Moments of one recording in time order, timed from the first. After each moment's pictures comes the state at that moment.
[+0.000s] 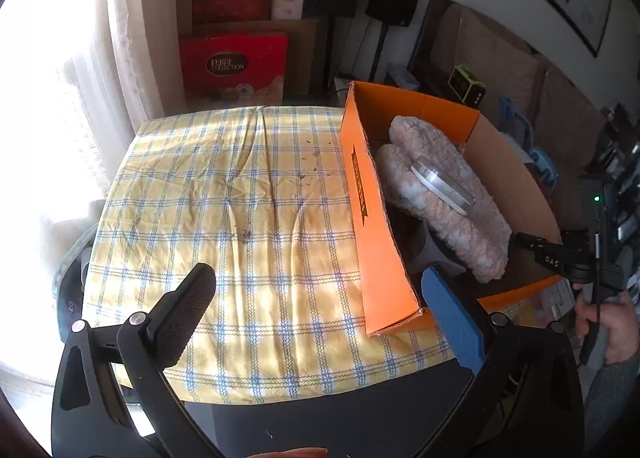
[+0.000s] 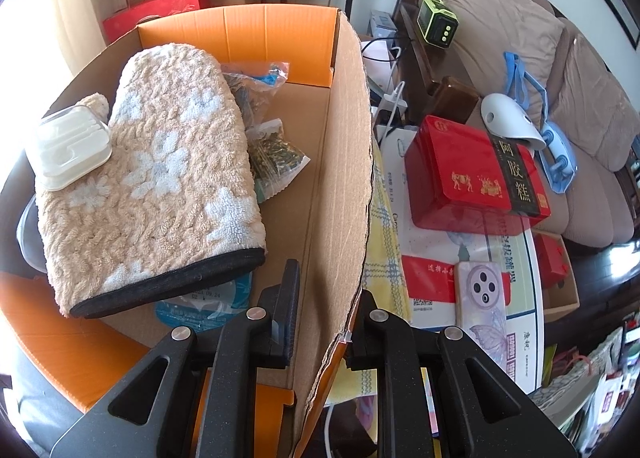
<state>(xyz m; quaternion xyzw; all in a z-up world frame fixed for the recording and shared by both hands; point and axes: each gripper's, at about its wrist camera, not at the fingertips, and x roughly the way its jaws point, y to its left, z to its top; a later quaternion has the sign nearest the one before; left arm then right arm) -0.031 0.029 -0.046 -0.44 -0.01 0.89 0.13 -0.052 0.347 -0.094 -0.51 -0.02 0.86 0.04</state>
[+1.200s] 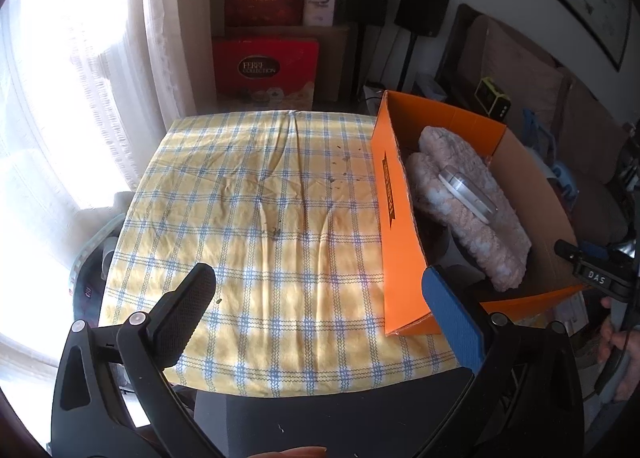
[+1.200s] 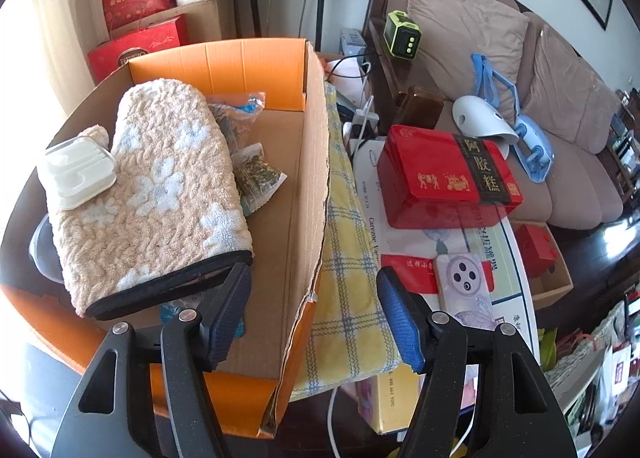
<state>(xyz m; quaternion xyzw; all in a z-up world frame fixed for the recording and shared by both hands) -0.026 0.015 -0.044 -0.43 -0.02 0.90 0.08 -0.019 0.349 -0.062 -0.46 0.00 0.88 0.09</state>
